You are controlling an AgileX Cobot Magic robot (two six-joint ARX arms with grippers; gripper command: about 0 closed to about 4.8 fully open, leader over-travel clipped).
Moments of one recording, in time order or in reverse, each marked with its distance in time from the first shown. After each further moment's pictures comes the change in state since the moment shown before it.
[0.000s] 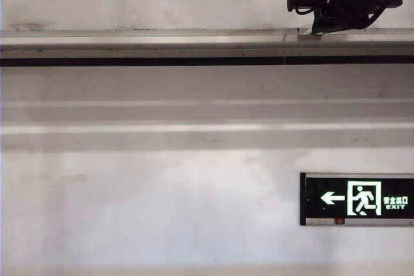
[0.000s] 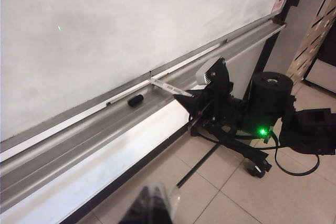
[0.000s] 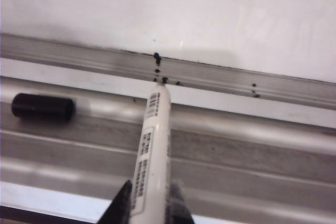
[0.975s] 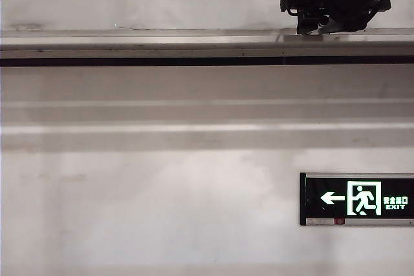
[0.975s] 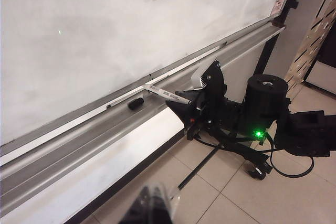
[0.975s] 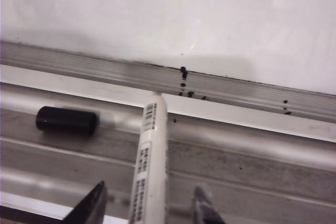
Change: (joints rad) left arm 0.000 0.000 0.000 0.011 0.000 0.000; right arm 0.000 0.032 0.017 0.043 -0.037 0.001
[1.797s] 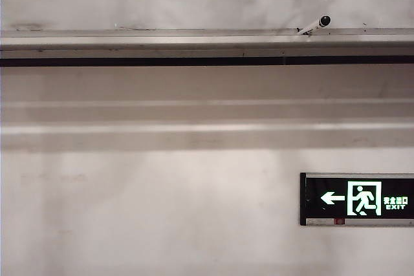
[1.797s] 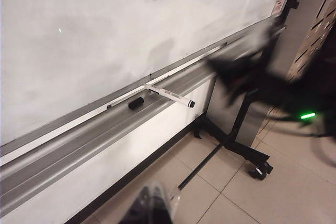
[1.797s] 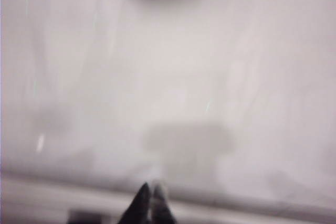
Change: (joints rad) left arm 0.000 -0.003 0.000 0.000 0.000 0.000; right arm 0.000 -0.275 -0.001 0.010 0.028 0.000
